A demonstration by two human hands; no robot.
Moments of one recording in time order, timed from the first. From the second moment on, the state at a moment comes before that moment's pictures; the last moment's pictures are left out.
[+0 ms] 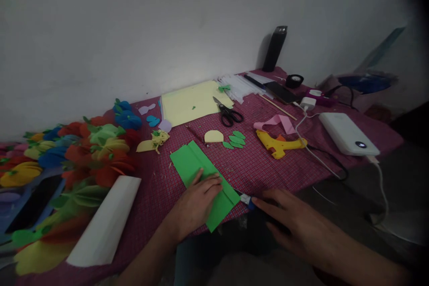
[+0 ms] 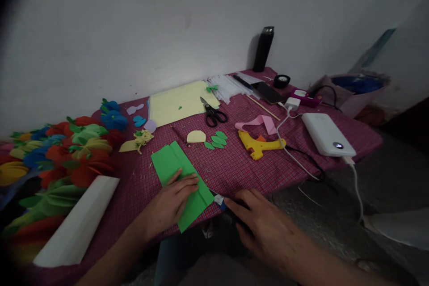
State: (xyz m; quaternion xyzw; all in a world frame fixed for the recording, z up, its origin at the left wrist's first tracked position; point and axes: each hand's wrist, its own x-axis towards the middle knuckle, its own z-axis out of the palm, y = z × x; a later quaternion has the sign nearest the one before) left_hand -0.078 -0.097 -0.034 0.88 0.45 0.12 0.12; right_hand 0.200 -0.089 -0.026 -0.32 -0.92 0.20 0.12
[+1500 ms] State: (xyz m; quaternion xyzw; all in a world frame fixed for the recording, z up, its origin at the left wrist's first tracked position) left_hand -0.094 -0.083 -0.029 0.86 0.50 0.02 0.05; right_hand 0.191 -0.065 -0.030 -0.30 -0.93 0.20 0.13
